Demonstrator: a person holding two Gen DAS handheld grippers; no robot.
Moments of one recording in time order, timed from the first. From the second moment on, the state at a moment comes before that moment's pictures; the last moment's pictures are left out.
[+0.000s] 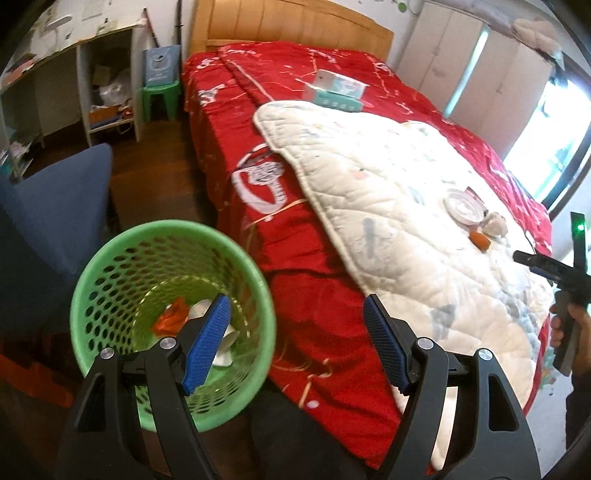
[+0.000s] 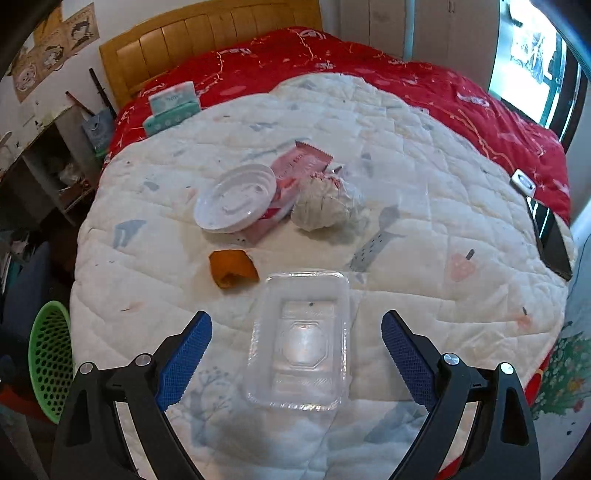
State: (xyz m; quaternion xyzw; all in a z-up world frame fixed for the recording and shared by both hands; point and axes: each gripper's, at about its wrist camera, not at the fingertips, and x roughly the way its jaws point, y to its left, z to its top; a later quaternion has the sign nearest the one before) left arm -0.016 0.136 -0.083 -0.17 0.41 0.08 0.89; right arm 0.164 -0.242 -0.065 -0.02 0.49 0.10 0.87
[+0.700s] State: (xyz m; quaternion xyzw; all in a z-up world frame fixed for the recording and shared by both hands) left arm 0.072 0.054 -0.069 -0.12 0.42 0.00 0.90; right arm 0.178 -0.239 -0.092 -0.05 0.51 0.10 0.86
